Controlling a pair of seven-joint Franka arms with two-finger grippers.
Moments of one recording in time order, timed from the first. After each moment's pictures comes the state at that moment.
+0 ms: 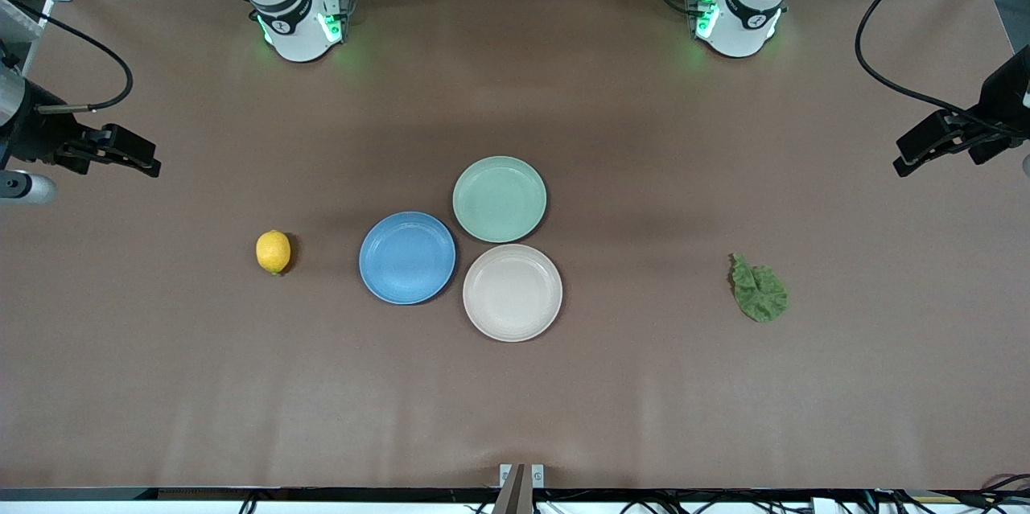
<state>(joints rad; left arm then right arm) -0.02 0.06 -0.07 -1.43 0.03 1.59 -0.24 -0.01 0.12 0.06 -1.41 0.00 1.47 0.11</state>
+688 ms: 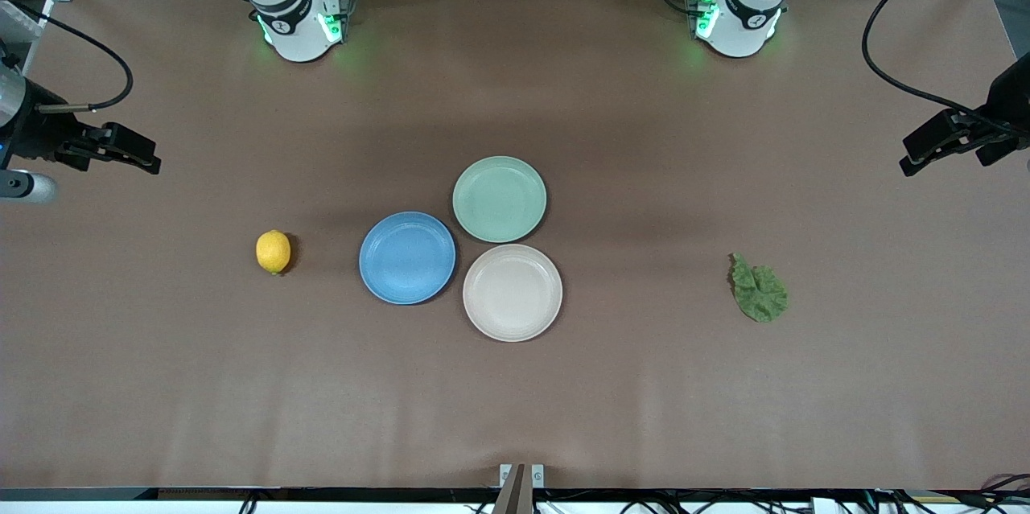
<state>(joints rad) 0.00 0.06 -0.07 -1.43 0.03 1.59 -0.19 -0.01 0.12 0.05 -1.41 -0.01 1.46 0.11</state>
